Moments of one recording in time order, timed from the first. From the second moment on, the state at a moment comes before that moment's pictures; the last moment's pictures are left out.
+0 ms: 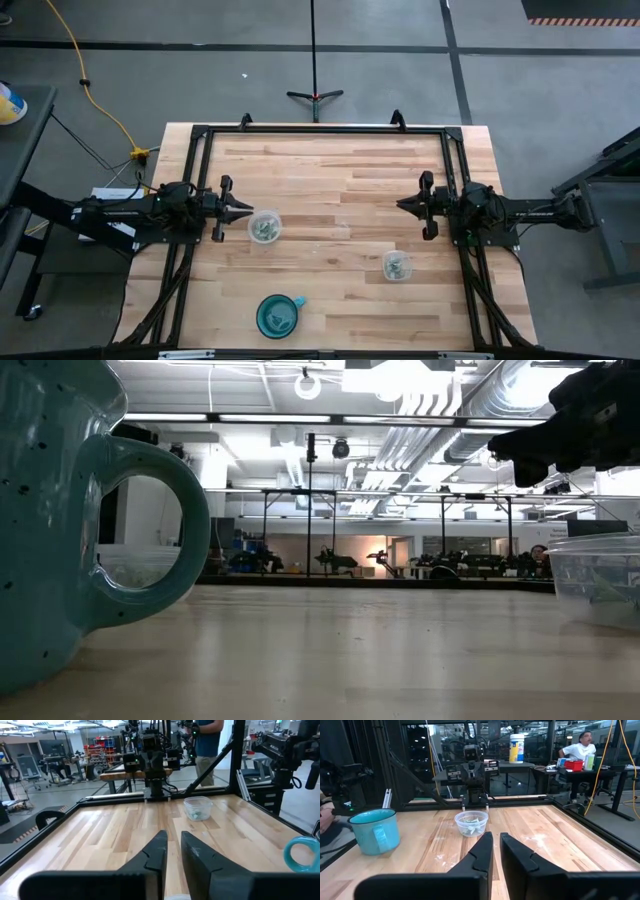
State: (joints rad) left arm 0.04 0.02 0.01 0.01 0.08 0.09; right arm -0.07 0.24 0.01 0.27 -0.03 0.04
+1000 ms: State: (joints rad) left arm 0.04 0.02 0.01 0.01 0.08 0.09; right arm -0.07 0.24 0.01 0.27 -0.03 0.04
